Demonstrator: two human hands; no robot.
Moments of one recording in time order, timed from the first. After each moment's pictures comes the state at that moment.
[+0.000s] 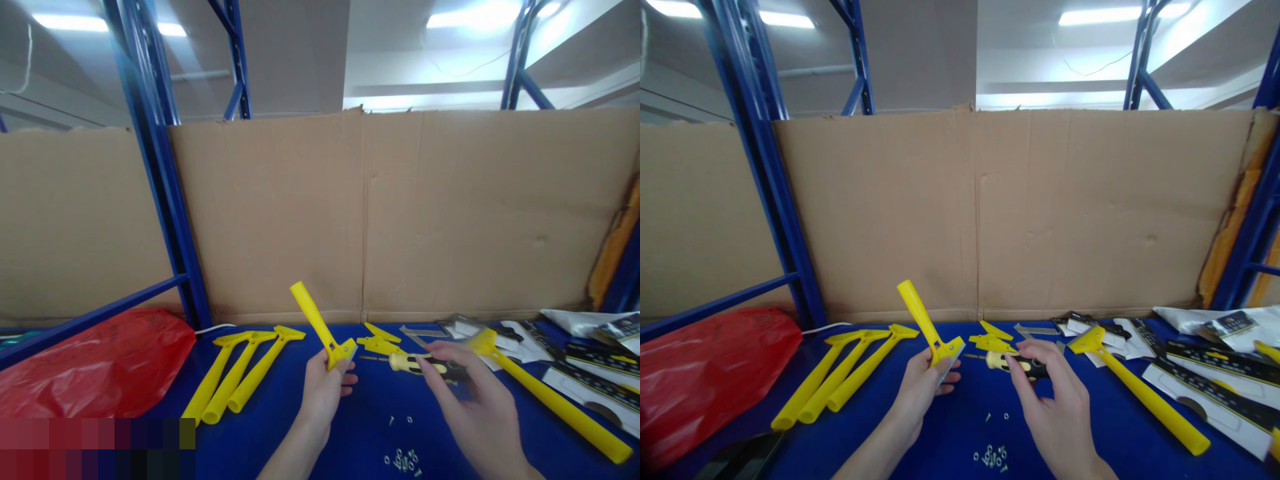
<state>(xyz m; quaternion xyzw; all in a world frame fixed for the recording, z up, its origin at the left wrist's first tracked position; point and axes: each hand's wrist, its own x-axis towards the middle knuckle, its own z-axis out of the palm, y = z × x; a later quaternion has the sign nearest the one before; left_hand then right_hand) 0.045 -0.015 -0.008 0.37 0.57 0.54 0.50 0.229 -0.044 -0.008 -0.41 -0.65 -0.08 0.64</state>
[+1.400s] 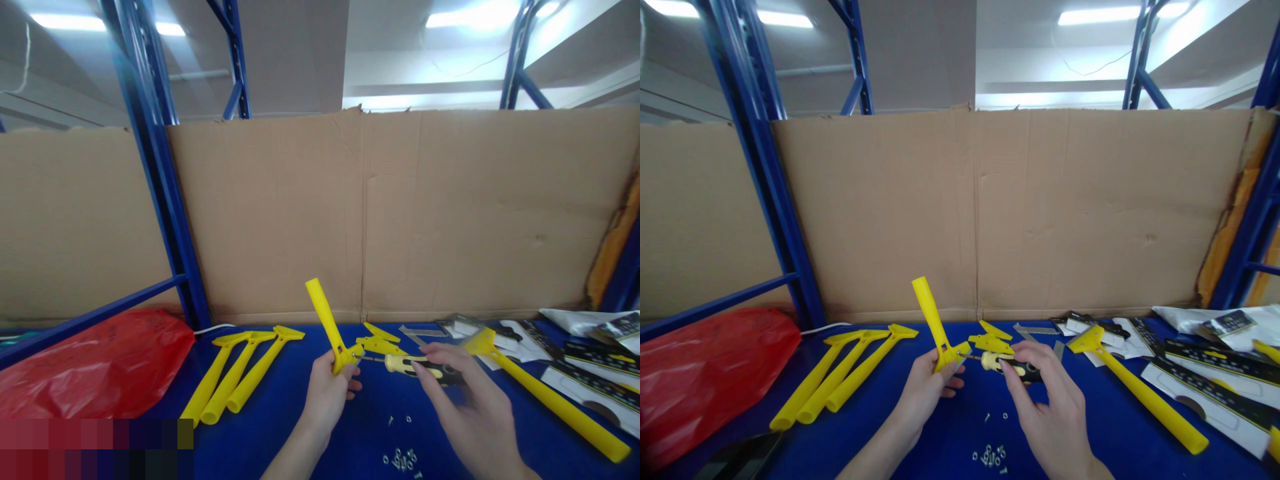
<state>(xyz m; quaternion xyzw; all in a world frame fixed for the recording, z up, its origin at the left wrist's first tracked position) 0.048 -0.014 -0.009 0.43 0.58 0.49 0.49 0.226 -0.047 -0.008 -0.37 -0.68 -0.11 0.63</state>
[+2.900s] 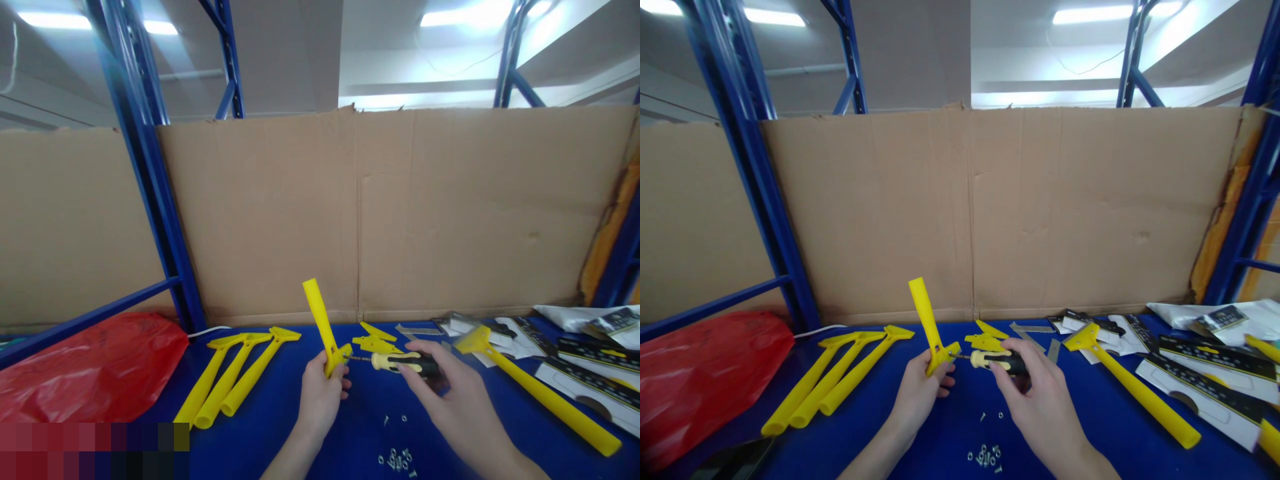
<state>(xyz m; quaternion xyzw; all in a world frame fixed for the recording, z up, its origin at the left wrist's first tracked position) 0.045 -0.010 -0.024 0.45 0.59 0.51 0.44 0.228 -0.043 -0.001 -0.45 -0.71 -0.02 0.54</state>
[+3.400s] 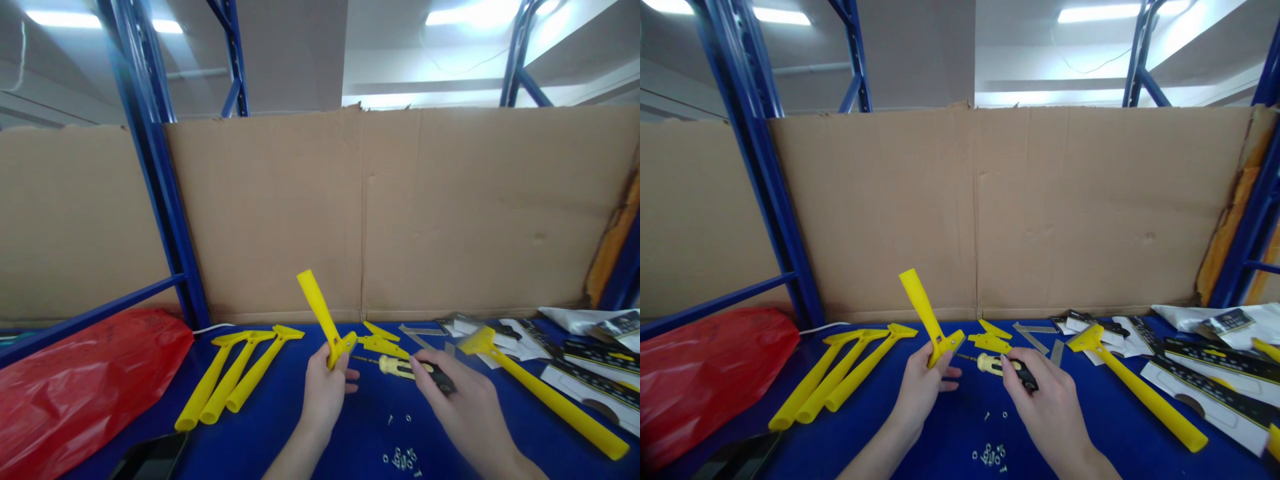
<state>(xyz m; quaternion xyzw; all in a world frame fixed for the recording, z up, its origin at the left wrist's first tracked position) 0.046 -0.011 -0.017 0.44 0.55 0.55 0.45 0.228 -0.046 0.004 -0.42 -0.71 -0.14 0.55</state>
